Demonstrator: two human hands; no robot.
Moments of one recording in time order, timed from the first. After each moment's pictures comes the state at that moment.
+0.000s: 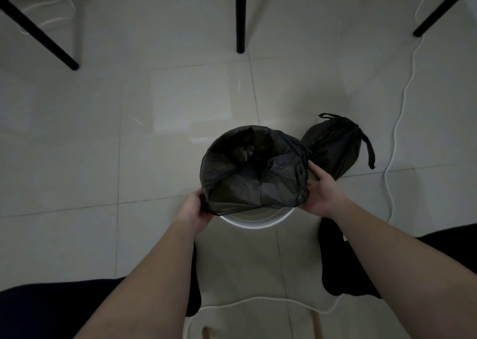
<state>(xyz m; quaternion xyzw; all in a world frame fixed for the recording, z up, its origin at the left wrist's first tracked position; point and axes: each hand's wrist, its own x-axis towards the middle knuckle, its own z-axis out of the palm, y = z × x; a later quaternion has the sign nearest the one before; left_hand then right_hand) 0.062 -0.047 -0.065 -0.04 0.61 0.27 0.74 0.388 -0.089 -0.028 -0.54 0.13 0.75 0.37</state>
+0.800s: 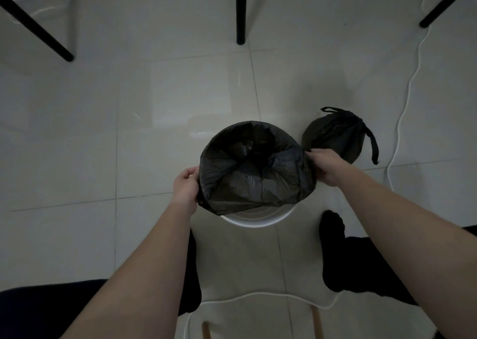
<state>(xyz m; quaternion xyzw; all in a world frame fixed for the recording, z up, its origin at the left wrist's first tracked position) 0.051 -0.015 -0.071 0.18 0.74 0.27 0.60 0.402 -0.033 -0.024 -0.76 -0.11 0.58 0.26</state>
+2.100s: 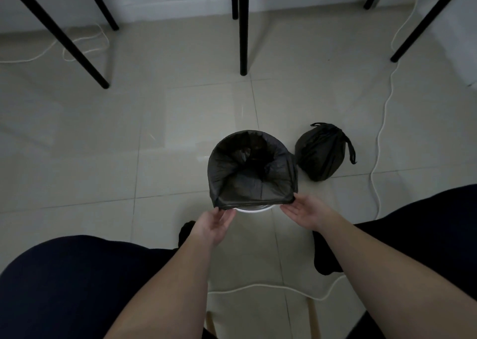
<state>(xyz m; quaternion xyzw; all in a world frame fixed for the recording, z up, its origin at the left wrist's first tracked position) 0.070 -0.150 0.010 -0.19 0.54 0.38 0.73 0.339 -0.176 0.017 -0.59 0.17 0.69 0.40</state>
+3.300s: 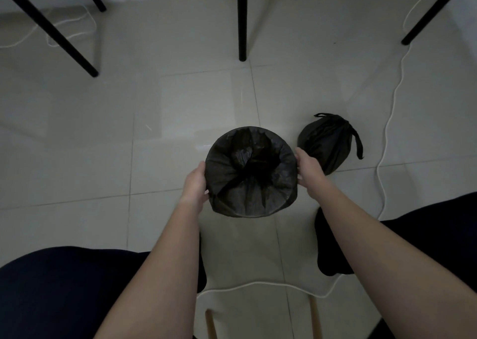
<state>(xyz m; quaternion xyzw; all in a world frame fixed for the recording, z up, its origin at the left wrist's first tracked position) 0.064 -0.059 0.021 0.20 0.69 0.24 0.65 0.348 -0.090 0.026 -0.75 -0.11 0.55 0.34</state>
